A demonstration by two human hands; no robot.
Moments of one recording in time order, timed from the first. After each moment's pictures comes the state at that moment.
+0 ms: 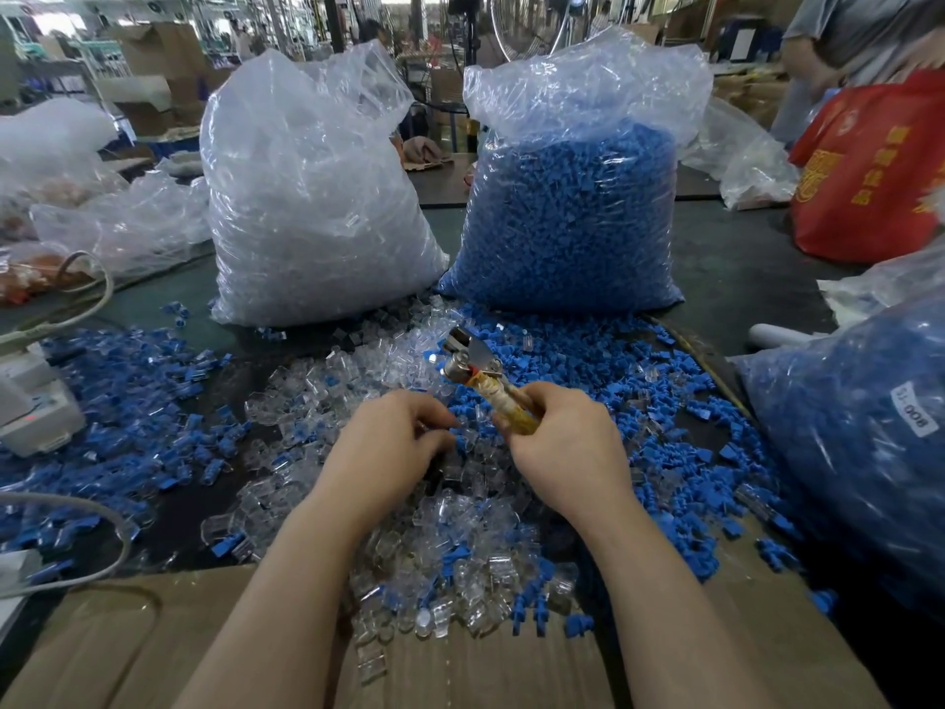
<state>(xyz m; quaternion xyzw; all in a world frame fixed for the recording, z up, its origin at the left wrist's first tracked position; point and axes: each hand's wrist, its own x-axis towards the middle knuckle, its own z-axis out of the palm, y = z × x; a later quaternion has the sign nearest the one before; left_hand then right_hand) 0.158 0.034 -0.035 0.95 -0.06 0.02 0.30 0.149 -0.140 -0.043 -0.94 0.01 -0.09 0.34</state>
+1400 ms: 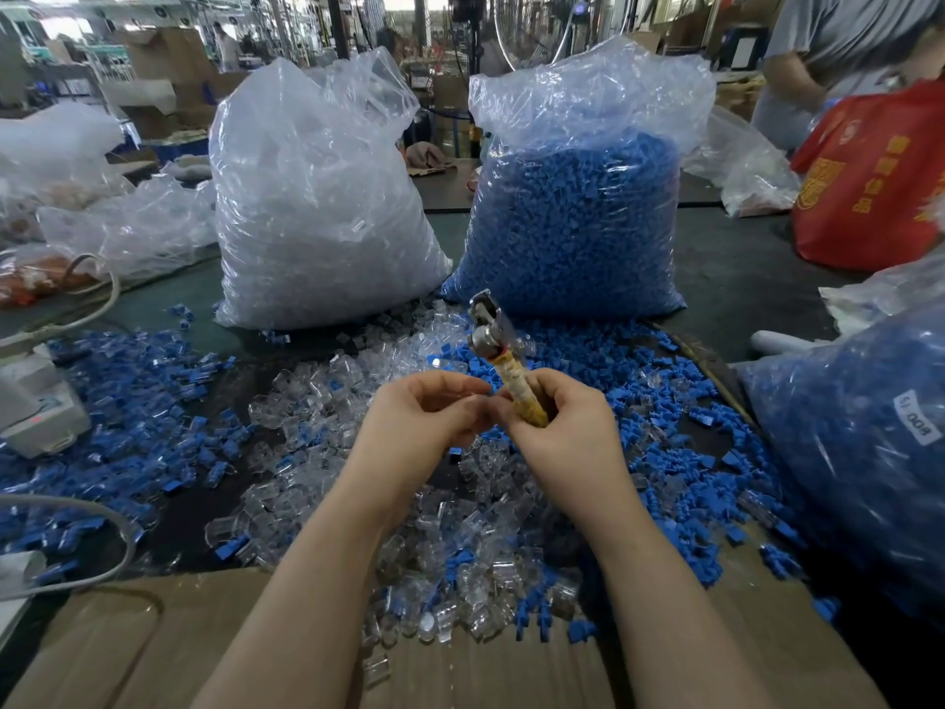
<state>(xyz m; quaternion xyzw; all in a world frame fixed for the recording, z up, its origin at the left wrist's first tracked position) 0.149 0.014 -0.020 0.73 -0.01 -0.03 0.68 0.144 -0.136 -0.038 -0.81 -0.05 -0.14 0.56</state>
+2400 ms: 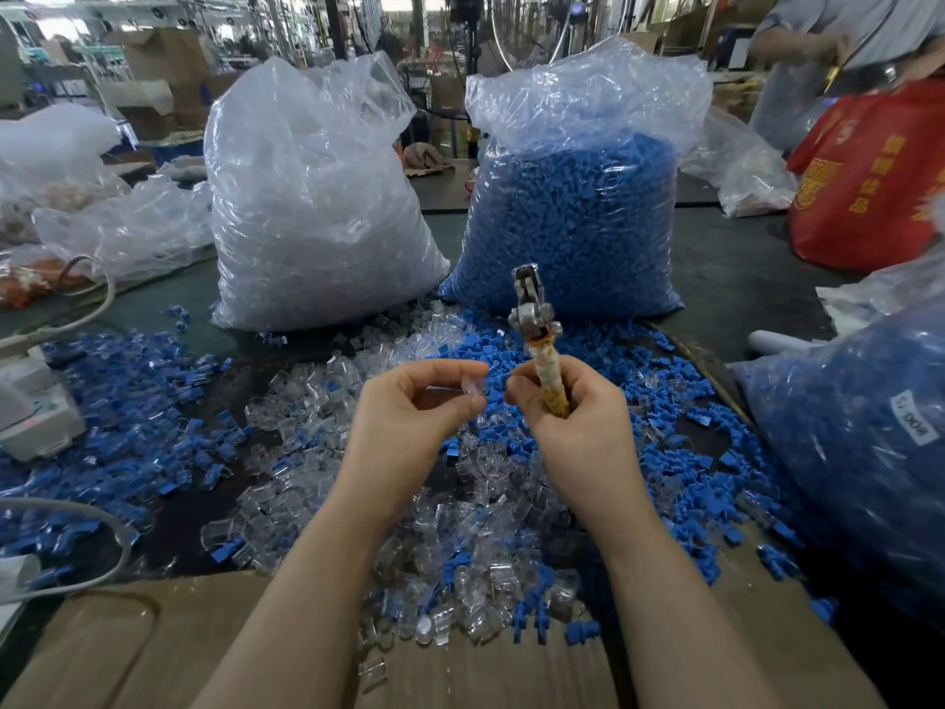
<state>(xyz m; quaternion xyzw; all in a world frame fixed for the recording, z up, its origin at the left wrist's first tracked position) 0.144 0.010 -0.014 0.74 -0.07 0.08 0.67 0.142 -0.142 -0.035 -0.74 -0.07 -0.17 0.65</state>
